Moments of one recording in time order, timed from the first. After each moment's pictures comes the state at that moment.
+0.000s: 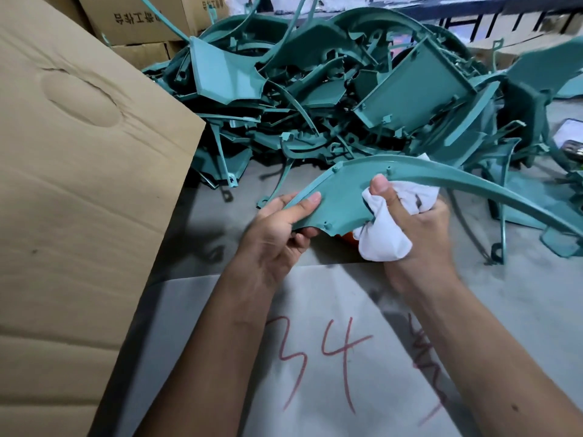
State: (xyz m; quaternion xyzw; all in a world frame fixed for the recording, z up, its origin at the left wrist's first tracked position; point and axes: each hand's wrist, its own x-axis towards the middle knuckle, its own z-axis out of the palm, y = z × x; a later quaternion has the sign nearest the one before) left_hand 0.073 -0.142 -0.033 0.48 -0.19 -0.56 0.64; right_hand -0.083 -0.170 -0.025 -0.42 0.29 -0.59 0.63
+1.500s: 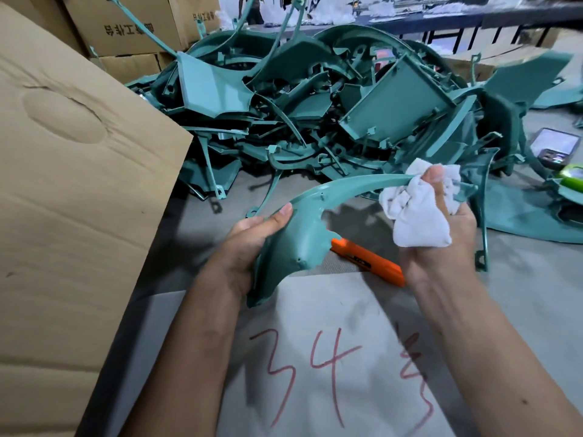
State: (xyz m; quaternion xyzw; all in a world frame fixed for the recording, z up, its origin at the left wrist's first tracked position) left_hand 0.092 -0.127 -0.030 0.56 -0.25 -0.54 0.58; right_hand -0.114 -0.192 -0.024 -0.29 0.22 -0.68 0.64
